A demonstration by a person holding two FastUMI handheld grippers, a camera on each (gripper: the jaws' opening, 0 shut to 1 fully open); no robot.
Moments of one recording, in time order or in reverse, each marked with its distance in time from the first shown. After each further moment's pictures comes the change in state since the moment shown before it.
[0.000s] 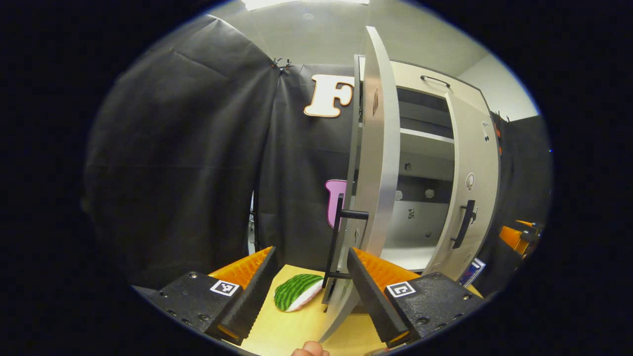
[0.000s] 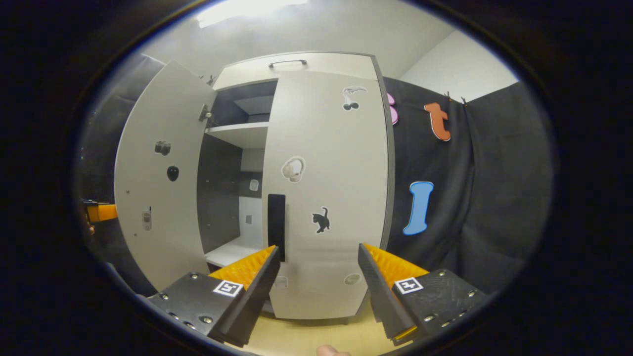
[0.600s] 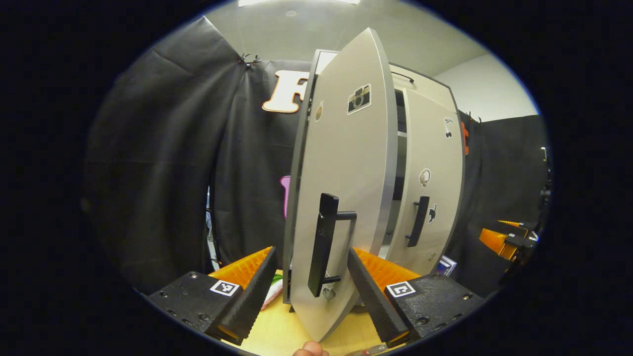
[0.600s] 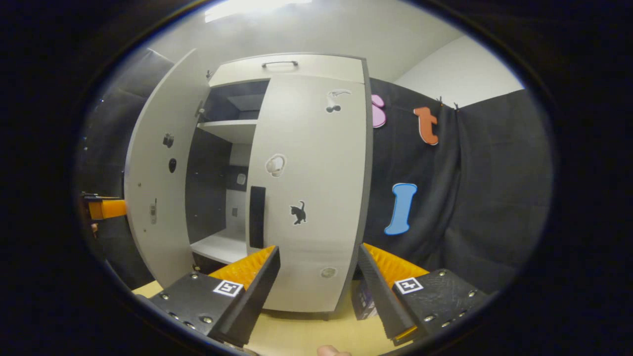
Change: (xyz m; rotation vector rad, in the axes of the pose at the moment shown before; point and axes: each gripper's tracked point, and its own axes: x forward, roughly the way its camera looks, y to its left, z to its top) left arm 0.015 -0.093 -0.013 0.011 0.012 -0.200; right arm -0.029 -0.047 -0.004 -0.050 0.010 -0.081
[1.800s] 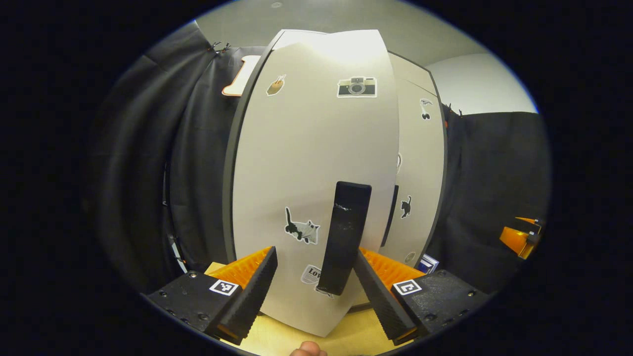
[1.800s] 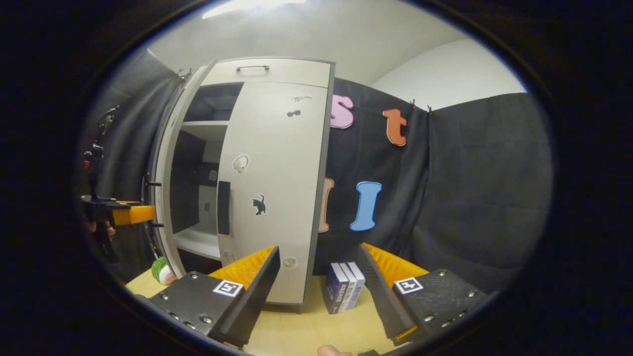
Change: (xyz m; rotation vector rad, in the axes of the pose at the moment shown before) left arm 0.070 -0.076 -0.025 0.022 0.050 -0.150; right arm -0.048 -0.067 -0.003 -0.026 0.010 -0.152
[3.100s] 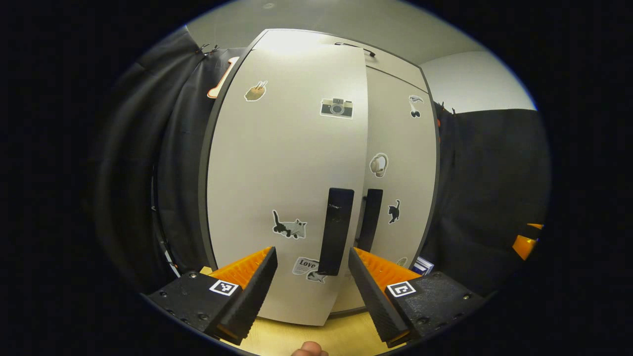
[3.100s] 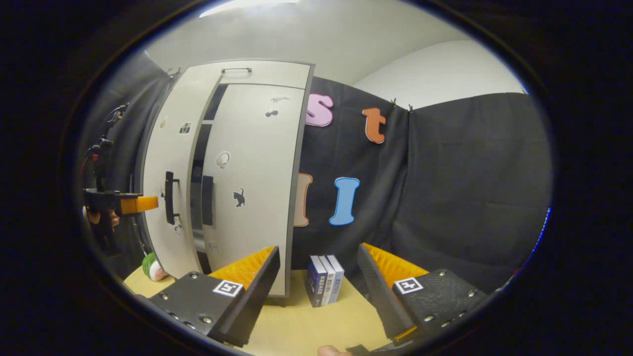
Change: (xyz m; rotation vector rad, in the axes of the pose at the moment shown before) left arm 0.011 -0.028 0.008 0.010 -0.013 -0.021; right arm -0.033 -0.038 -0.008 0.004 0.013 -0.078
